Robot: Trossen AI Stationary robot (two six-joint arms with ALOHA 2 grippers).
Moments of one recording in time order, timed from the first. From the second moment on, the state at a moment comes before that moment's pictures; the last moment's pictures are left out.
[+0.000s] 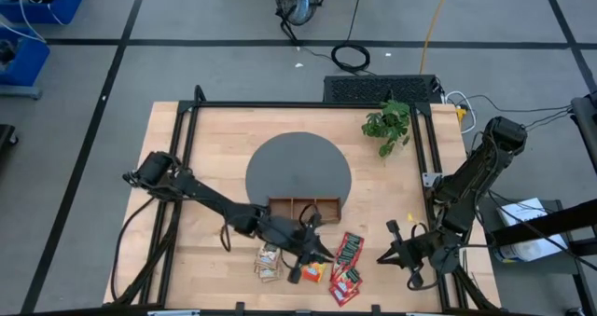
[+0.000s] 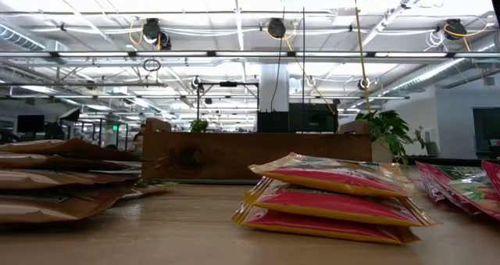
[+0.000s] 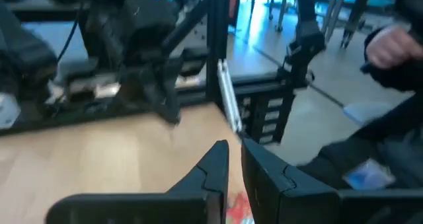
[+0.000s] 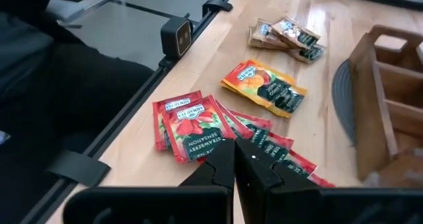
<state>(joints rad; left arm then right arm) -0.42 1.95 1.29 0.49 -0.02 -0.06 1.05 1.18 0.50 0.08 0.60 0.37</state>
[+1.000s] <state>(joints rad) -0.50 2.31 1.69 0.16 -0.12 -0.24 1.05 1.54 0.42 0.54 0.44 0.78</state>
